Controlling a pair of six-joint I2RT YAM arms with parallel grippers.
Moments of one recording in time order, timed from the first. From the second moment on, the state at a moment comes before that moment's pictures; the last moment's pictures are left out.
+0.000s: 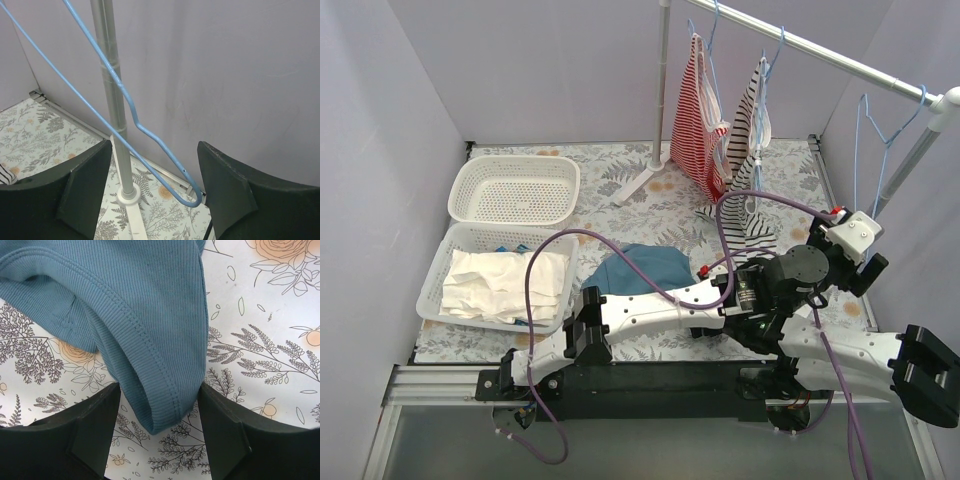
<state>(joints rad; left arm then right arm) -1.46 2.30 2.41 0.03 -0.46 -0.06 1.07 0.95 0.33 -0.21 0.32 0.59</state>
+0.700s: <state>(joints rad) -1.47 2.30 2.41 0.07 -0.66 0.05 1.07 0.94 0.32 -0.21 0.32 0.60</state>
